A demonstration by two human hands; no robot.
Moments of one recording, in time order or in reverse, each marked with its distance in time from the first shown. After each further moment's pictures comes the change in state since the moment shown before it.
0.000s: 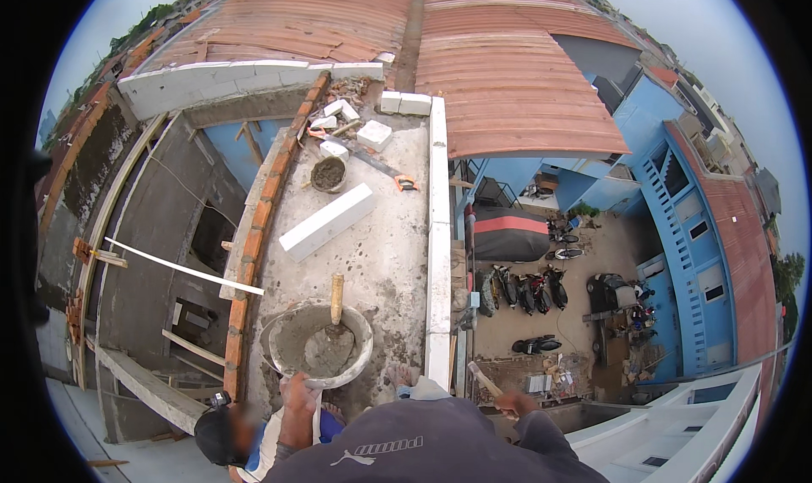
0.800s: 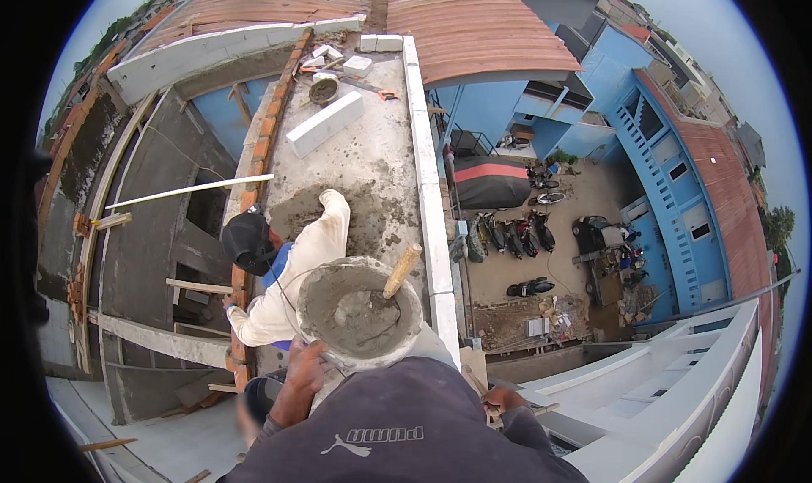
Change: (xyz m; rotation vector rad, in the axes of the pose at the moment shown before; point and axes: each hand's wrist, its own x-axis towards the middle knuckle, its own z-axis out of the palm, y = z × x) left_hand -0.359 -0.061 -0.487 0.306 -0.480 -0.127; right_hand -0.217 0.542 0.479 0.080 -0.006 0.035
